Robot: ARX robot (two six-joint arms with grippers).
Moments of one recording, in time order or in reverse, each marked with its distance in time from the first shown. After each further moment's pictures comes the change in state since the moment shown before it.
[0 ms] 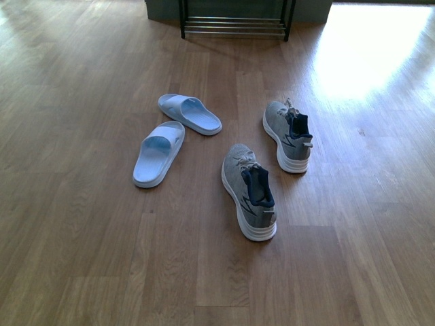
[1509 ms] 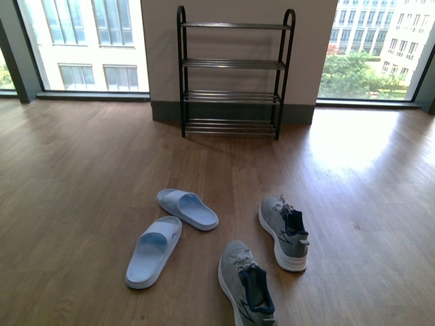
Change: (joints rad) left arm 0.000 0.000 0.000 0.000 0.000 0.000; right arm 0.000 0.000 0.000 0.000 0.000 0.000
